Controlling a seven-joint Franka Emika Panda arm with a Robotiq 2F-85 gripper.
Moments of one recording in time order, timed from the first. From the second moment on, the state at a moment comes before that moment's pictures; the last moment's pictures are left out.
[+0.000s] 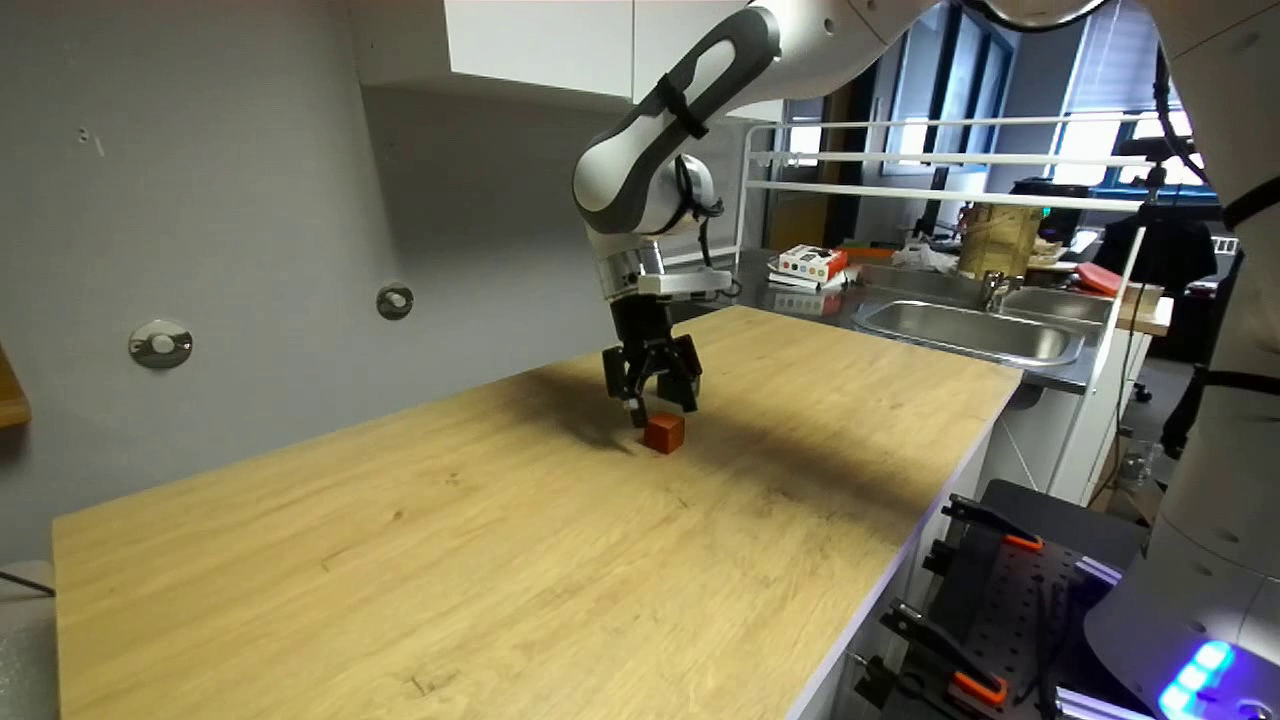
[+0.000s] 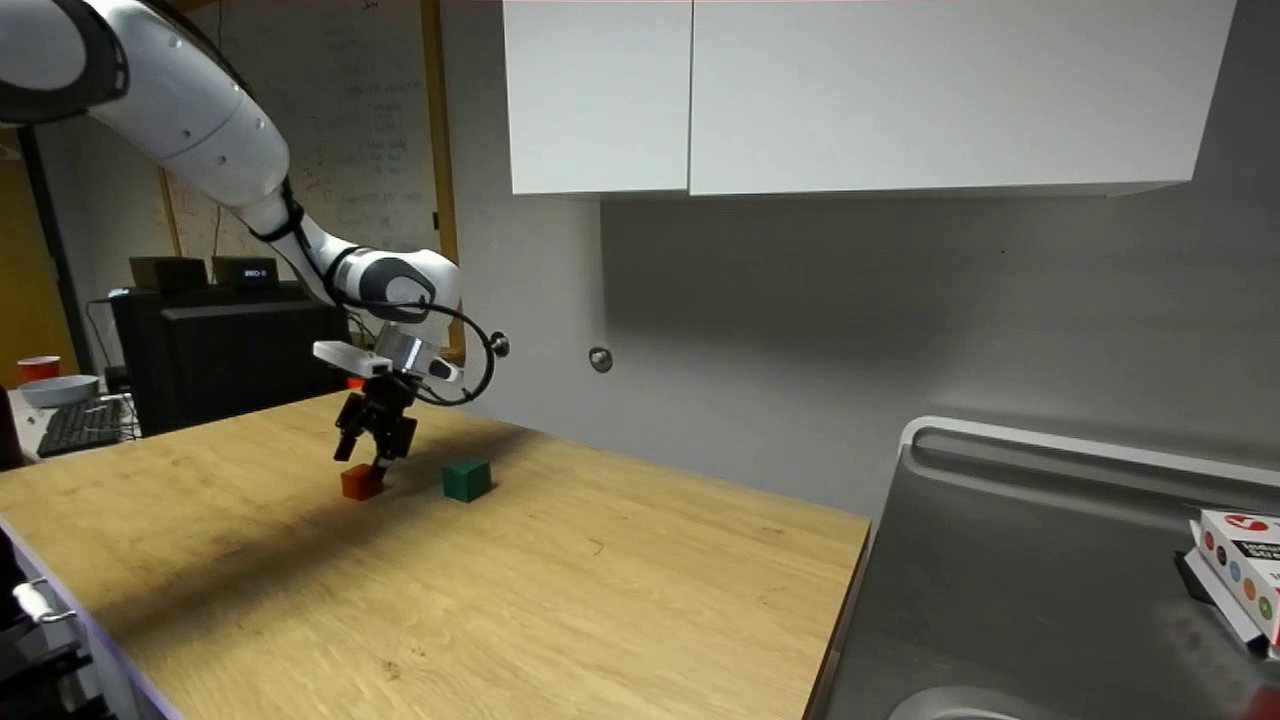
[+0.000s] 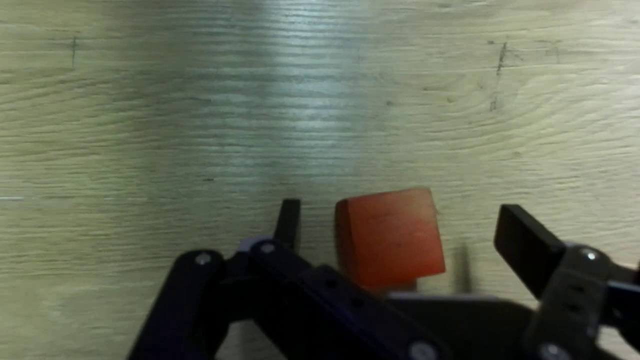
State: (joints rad) arm 0.07 0.51 0.02 -1.80 0.13 1.85 0.07
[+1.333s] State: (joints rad) arm 0.04 0.55 -0.02 -1.53 0.07 1.71 0.08
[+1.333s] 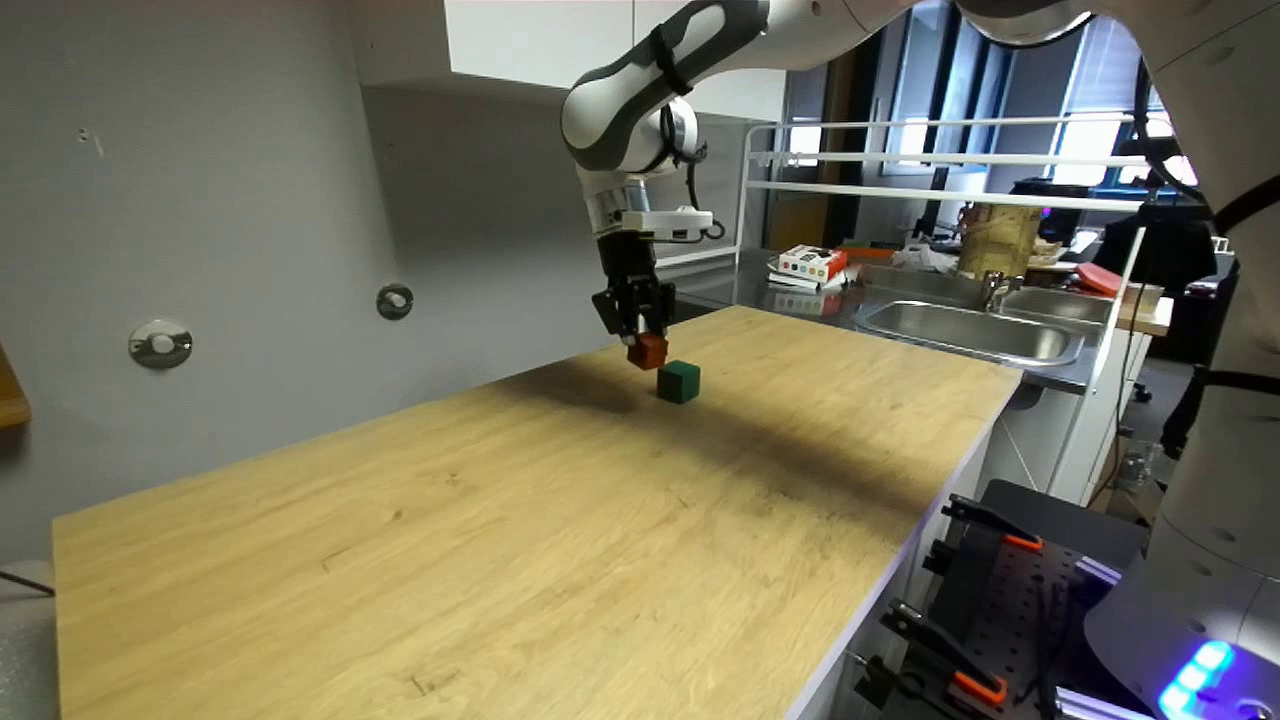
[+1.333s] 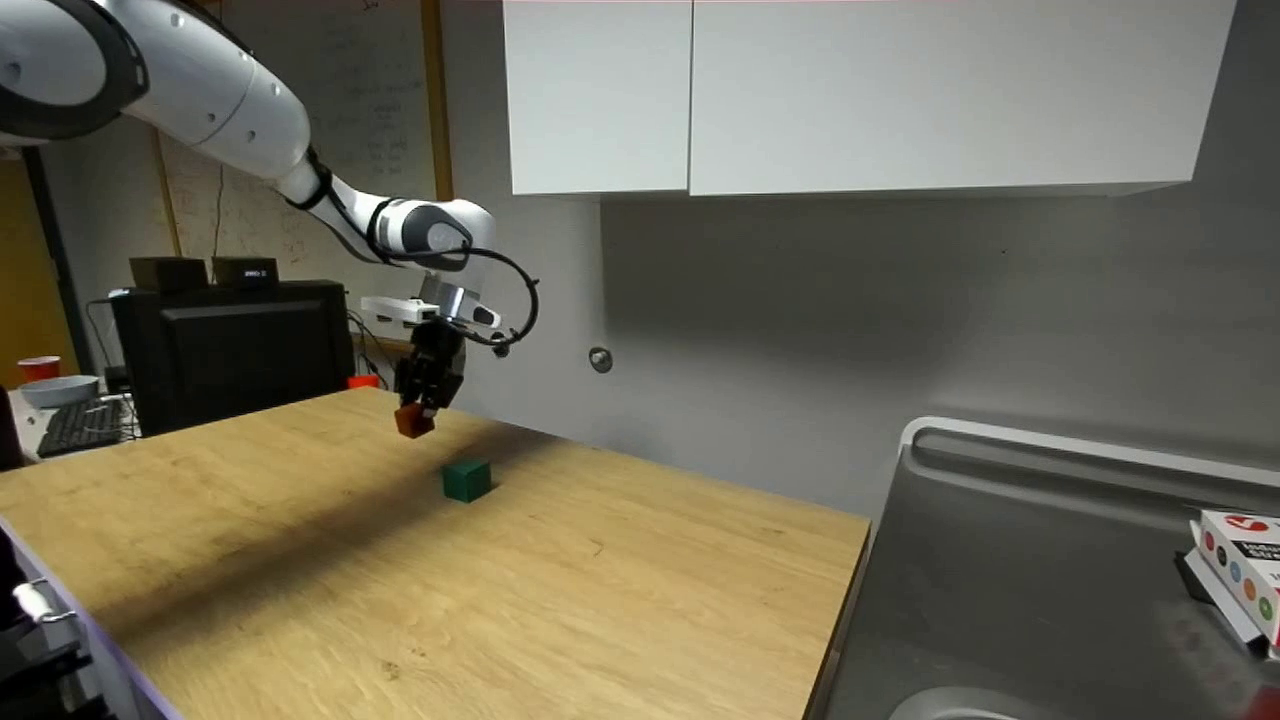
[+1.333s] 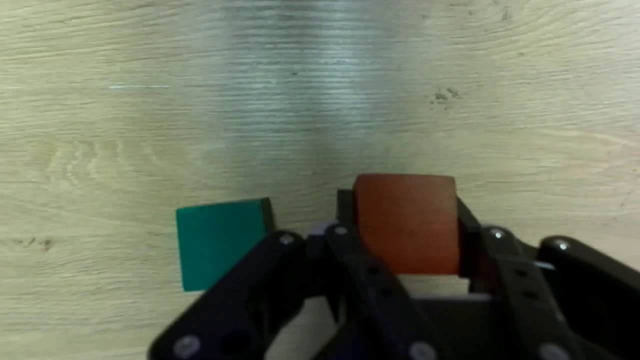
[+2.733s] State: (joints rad) arm -0.08 0.73 -0.05 -1.33 0.07 1.58 0.08
